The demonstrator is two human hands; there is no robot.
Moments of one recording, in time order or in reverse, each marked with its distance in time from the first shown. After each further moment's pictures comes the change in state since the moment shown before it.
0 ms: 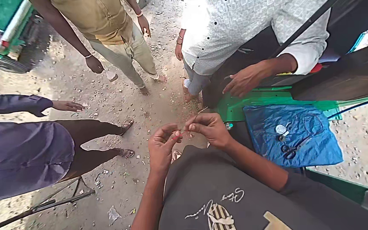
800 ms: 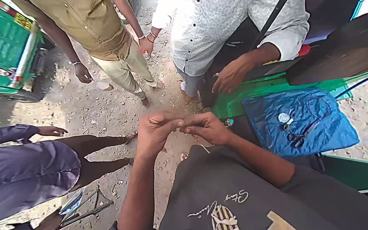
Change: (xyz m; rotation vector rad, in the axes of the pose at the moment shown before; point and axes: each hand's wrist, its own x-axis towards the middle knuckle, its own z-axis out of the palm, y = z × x) left_hand 0.063 0.072 0.044 0.198 -0.499 0.171; right_hand -0.009 -0.021 -0.031 -0.253 -0.102 -0.009
